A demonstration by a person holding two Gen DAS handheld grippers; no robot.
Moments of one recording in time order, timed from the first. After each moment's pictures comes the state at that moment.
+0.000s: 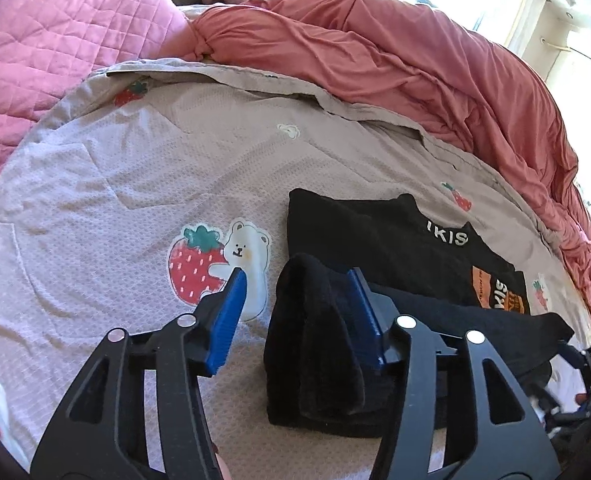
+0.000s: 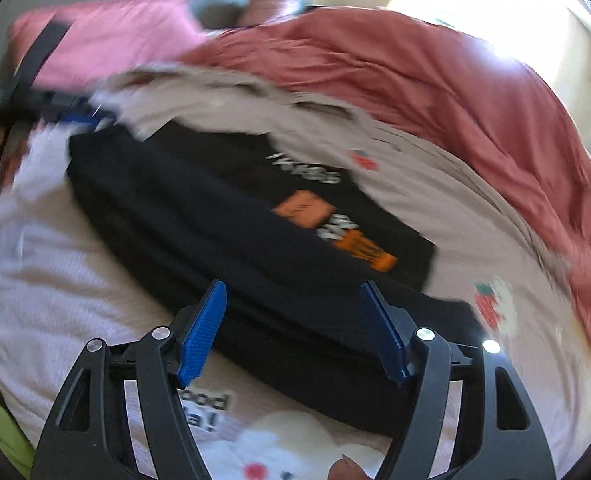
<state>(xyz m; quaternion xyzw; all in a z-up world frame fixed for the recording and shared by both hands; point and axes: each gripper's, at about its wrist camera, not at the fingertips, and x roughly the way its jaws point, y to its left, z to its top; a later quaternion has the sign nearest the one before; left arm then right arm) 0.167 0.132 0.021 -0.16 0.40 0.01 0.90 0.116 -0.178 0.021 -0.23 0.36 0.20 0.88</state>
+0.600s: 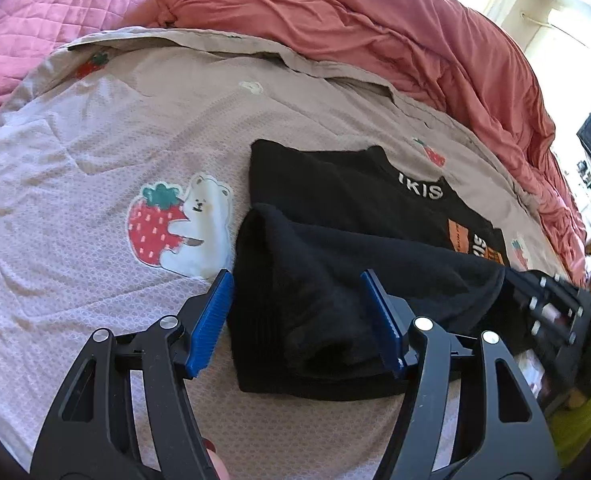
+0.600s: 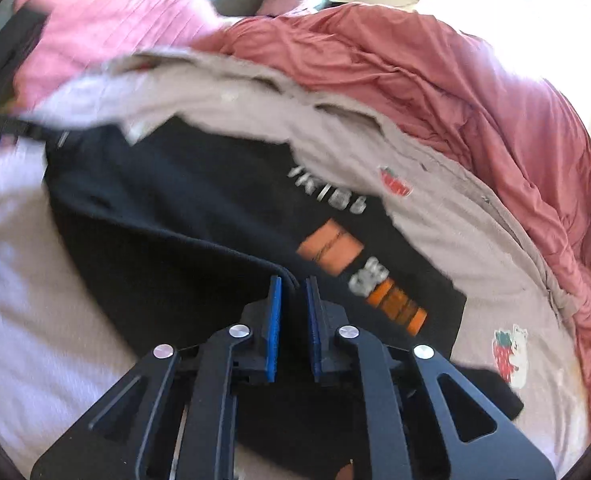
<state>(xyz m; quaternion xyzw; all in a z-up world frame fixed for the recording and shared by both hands) 0.164 0.119 0.005 -0.16 0.44 -0.05 0.88 0.179 -0.154 0.030 -0.21 0.36 0.19 0.89</state>
